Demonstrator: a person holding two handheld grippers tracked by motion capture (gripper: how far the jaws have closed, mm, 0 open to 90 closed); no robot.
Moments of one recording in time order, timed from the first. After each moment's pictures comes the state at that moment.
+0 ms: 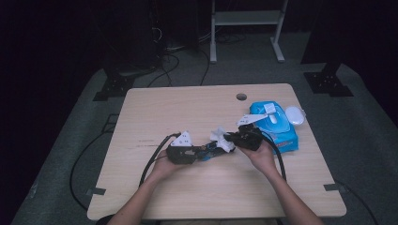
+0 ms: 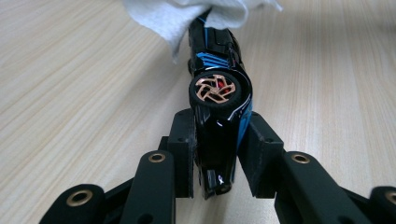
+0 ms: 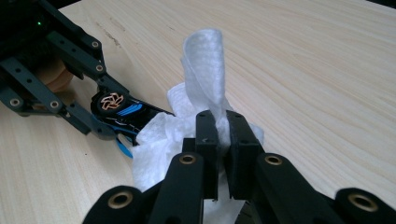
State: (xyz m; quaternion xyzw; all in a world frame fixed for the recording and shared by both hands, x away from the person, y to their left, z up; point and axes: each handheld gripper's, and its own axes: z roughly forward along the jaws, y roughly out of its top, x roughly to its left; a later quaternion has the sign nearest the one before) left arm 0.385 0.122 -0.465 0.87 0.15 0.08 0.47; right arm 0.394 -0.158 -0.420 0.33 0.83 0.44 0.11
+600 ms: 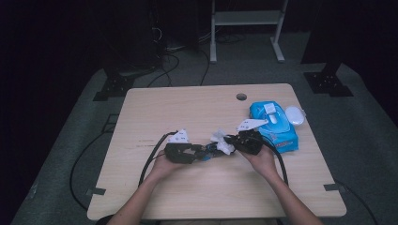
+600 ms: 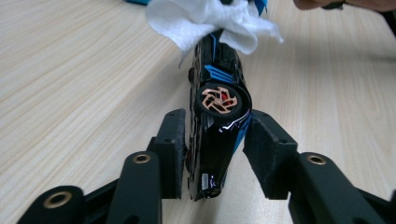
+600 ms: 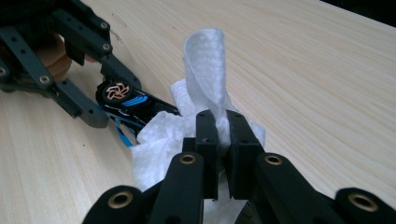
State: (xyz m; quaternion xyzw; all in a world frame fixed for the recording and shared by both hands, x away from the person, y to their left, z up) left arm 0.387 0.127 -0.462 0.85 0.18 0.04 0.49; right arm 0.381 -0.158 -0.424 0.30 0.83 0.44 0.14
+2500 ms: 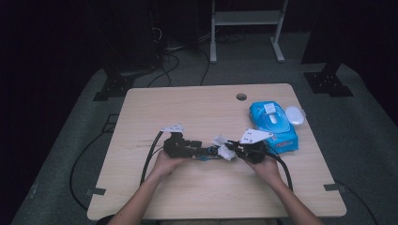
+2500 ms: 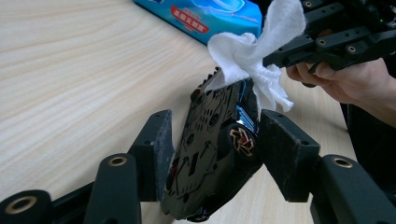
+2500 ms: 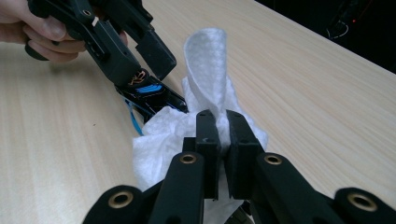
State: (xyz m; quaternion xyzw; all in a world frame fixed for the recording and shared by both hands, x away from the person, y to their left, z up) left arm 0.401 0.133 -0.461 0.79 0.28 -0.07 0.54; right arm 0.355 -0.165 -0.435 0.23 0.83 0.47 0.20
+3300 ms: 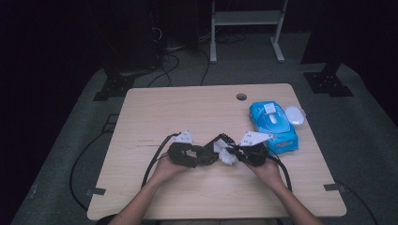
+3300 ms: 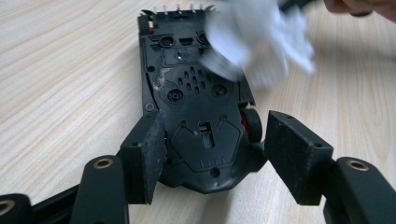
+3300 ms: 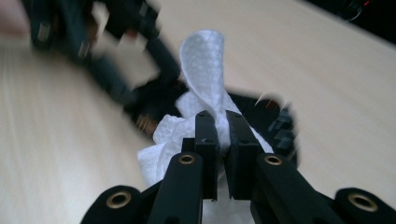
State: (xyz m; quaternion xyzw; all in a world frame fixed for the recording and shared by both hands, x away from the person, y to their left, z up) left arm 0.384 0.115 -0.465 0.86 0.22 0.02 0.46; right arm 0.348 -0.165 -0.434 0.25 0.84 0.46 0.18
